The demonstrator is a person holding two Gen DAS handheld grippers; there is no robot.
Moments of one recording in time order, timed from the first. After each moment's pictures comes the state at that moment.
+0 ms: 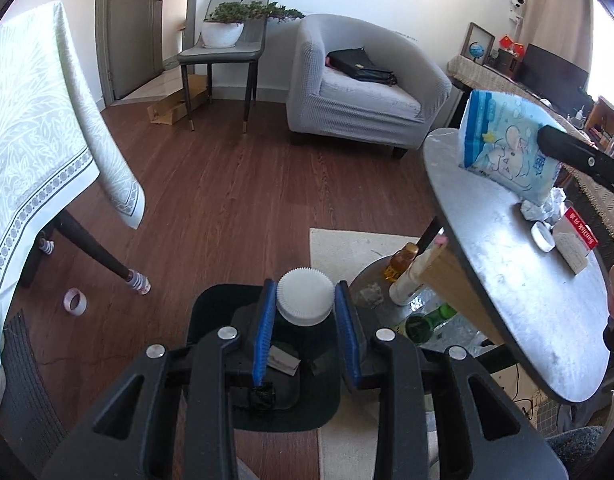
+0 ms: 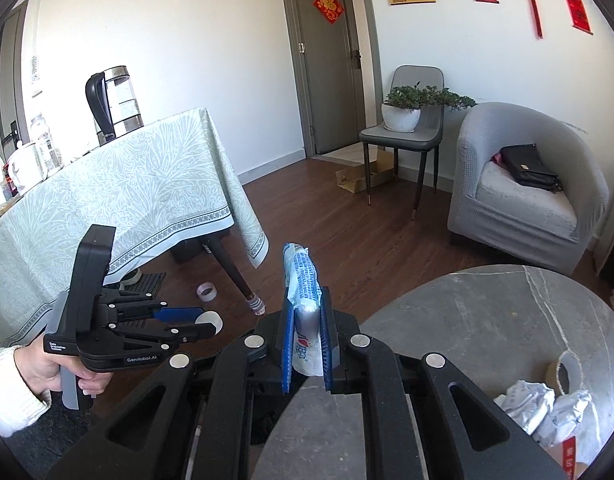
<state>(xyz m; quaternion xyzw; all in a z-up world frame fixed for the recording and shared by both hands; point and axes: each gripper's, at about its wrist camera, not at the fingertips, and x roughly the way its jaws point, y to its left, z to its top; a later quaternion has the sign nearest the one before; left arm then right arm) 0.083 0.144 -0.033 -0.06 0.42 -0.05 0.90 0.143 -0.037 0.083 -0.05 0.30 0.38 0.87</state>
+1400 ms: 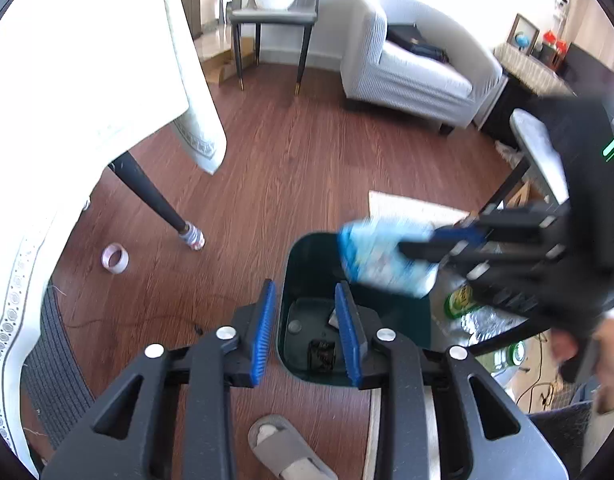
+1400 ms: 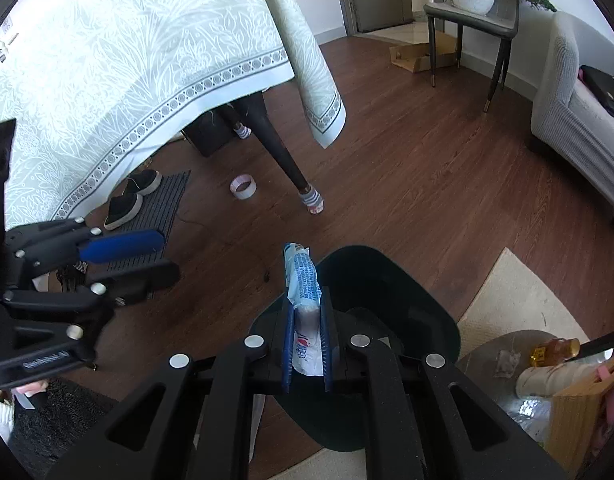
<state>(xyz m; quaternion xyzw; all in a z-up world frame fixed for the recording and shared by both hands) 0.055 0.245 -0.056 -0.07 0.46 0.00 0.88 0.153 0.169 -0.061 -0.11 0.50 0.41 0.76</state>
